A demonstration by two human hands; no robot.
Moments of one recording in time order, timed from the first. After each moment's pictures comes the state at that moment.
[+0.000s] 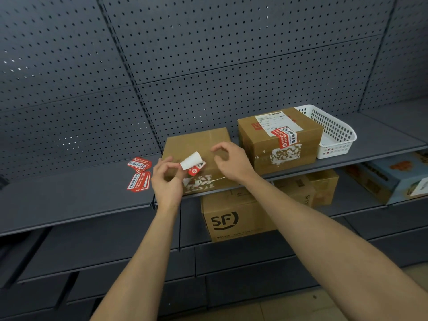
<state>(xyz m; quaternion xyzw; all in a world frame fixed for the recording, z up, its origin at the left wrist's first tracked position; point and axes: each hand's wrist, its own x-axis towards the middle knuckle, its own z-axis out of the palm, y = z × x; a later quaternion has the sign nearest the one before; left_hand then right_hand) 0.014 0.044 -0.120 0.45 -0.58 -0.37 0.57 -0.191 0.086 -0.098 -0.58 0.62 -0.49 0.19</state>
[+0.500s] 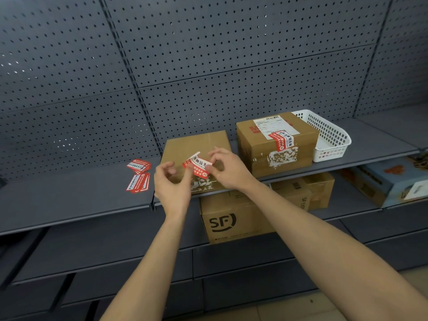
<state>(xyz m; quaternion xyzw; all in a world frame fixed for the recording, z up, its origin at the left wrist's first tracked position) -0.001 0.071 -0.120 0.49 -0.55 -0.34 0.58 -0.187 0.093 -0.102 -0.66 0.63 -0.40 0.15</state>
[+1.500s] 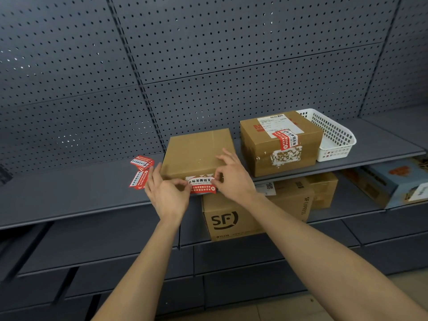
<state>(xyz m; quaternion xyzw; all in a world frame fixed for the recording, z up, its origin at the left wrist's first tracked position) 0.030 0.047 -0.152 0.59 -0.71 -0.03 0.38 -0.173 0.103 -0.133 -0.65 0.69 -0.31 0.02</state>
